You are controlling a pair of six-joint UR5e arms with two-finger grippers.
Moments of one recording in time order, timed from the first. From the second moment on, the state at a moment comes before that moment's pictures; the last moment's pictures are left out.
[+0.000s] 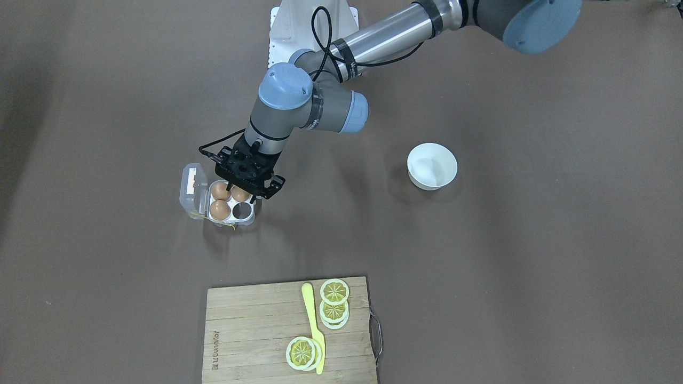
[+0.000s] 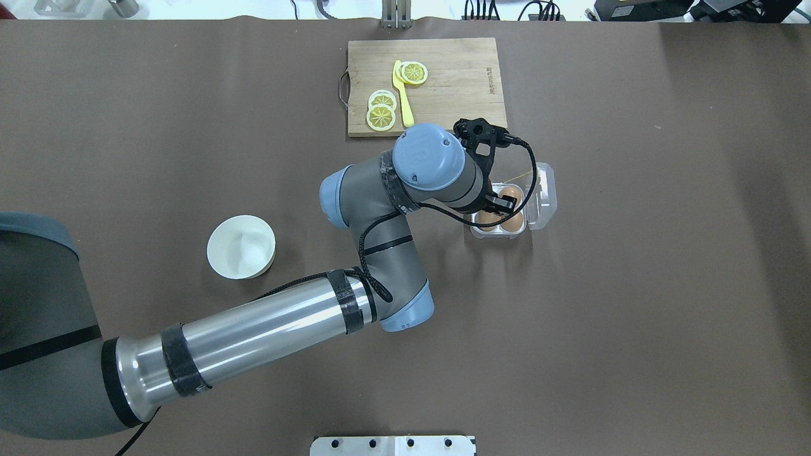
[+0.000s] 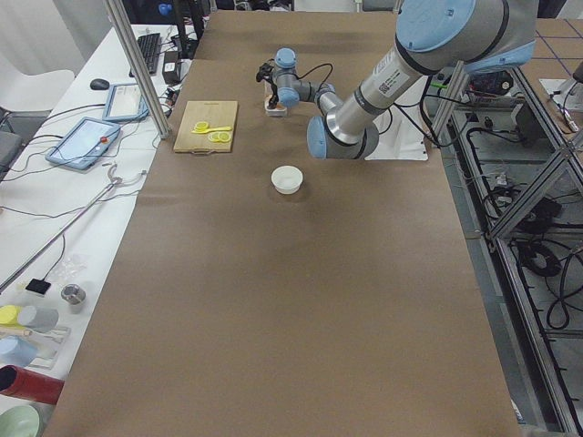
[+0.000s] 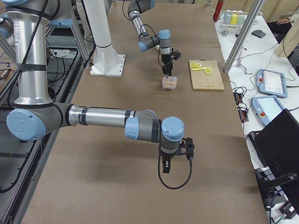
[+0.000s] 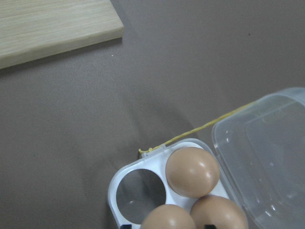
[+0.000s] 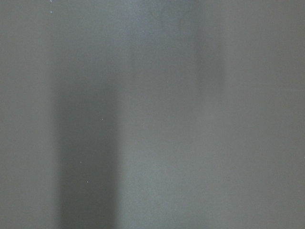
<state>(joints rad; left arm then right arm) -0.48 -2.69 -0.98 -2.26 -1.82 -0.94 1.64 -1.59 1.59 -1.63 2.34 -0.09</state>
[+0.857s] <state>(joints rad) -0.52 -2.69 -1.08 -2.15 -1.87 -0.94 1.64 -1.60 1.59 -1.63 2.34 -0.09</state>
